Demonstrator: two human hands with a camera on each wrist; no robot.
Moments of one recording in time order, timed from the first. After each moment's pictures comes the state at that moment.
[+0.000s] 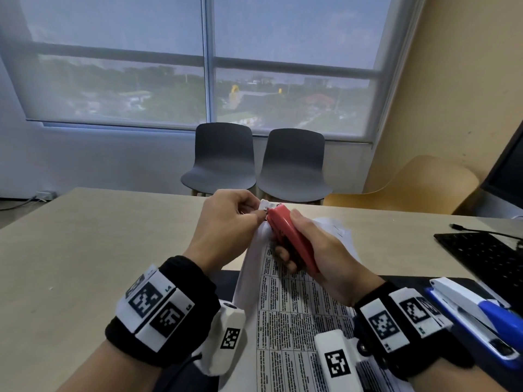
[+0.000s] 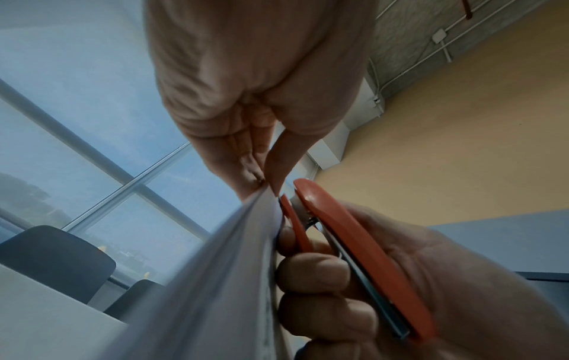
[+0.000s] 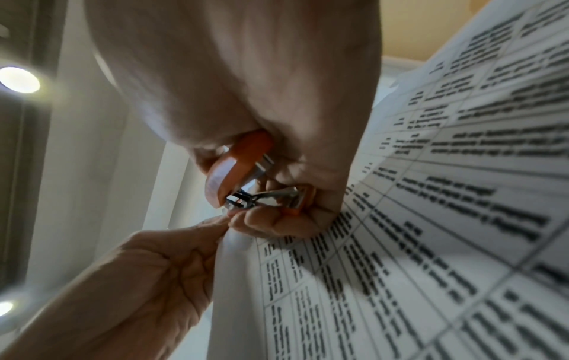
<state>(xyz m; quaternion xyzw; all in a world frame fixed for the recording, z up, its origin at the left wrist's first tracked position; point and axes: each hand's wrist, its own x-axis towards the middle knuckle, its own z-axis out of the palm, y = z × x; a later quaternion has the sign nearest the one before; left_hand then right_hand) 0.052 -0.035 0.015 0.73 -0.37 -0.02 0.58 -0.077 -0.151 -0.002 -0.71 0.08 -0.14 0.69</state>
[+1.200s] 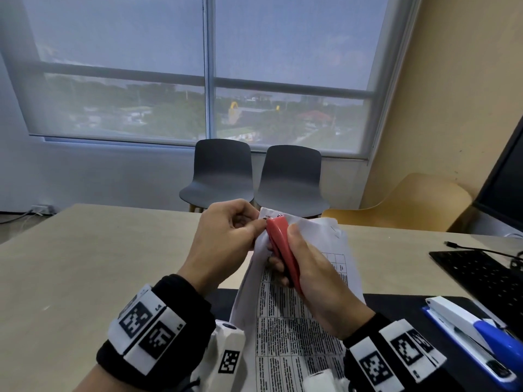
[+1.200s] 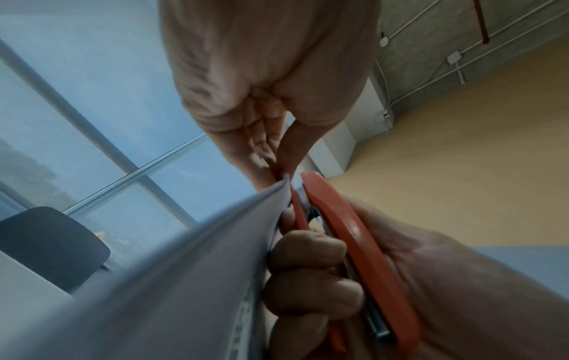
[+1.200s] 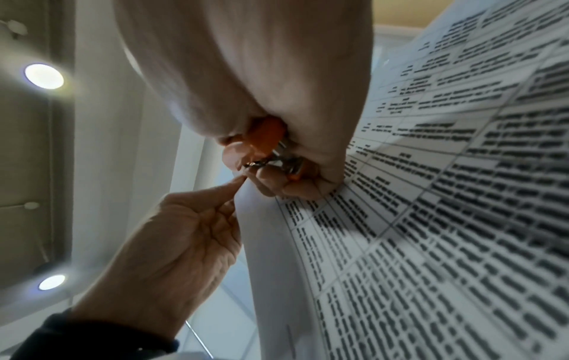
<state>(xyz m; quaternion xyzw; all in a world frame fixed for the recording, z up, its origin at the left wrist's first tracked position) 0.040 -0.026 0.030 0.68 -0.39 -0.02 0.62 -0.077 -0.129 0.000 -0.70 0.10 -0.20 0.68</state>
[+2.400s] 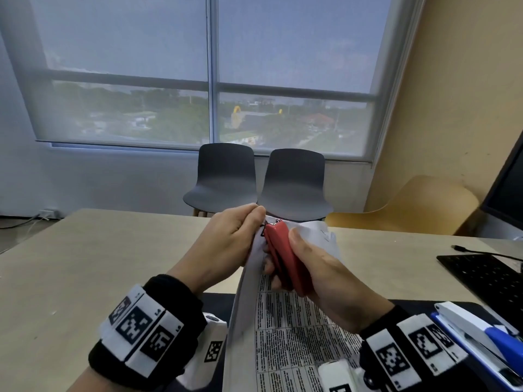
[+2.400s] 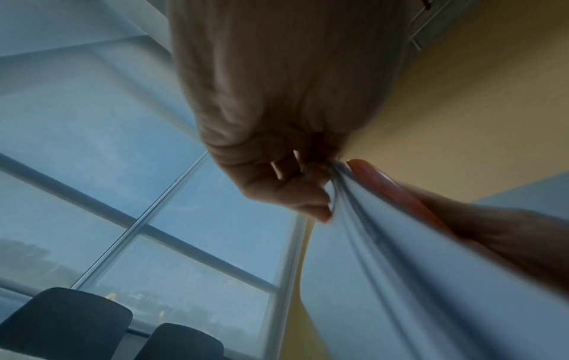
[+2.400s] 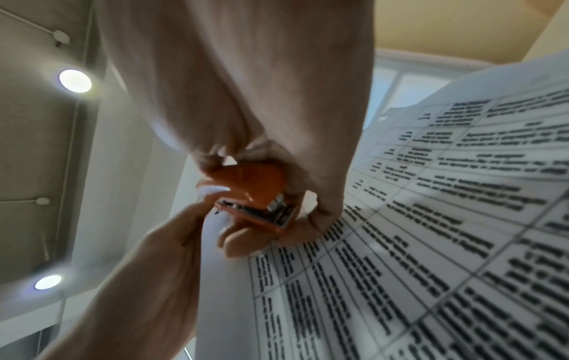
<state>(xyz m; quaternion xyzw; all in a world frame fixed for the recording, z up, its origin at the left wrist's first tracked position) 0.051 -0.016 0.036 0.70 -0.48 -0.03 0.52 -0.082 -0.136 0.017 -0.68 0.07 -0.11 0.72</state>
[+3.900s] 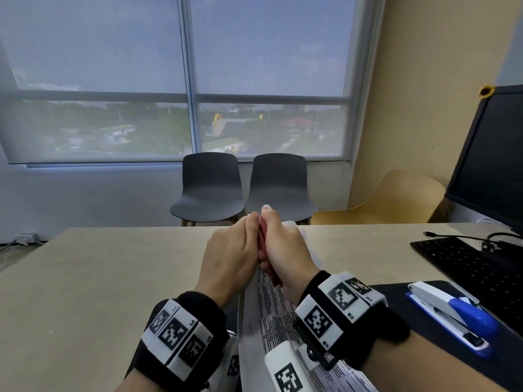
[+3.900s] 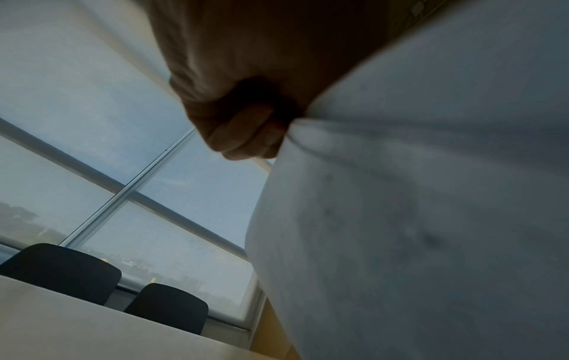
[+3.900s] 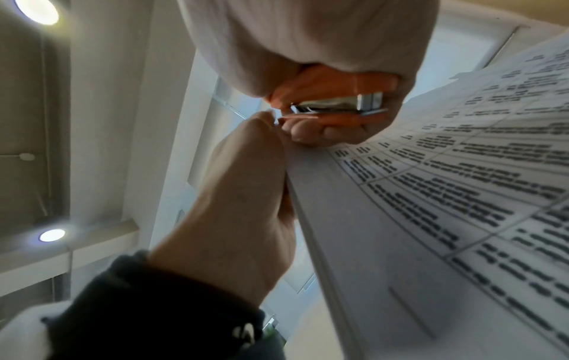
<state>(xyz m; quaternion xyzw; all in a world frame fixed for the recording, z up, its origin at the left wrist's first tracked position) 0.030 -0.035 0.018 0.75 -0.45 0.14 0.46 -0.044 -0.098 0.042 -0.68 0.29 -0.30 0.60</state>
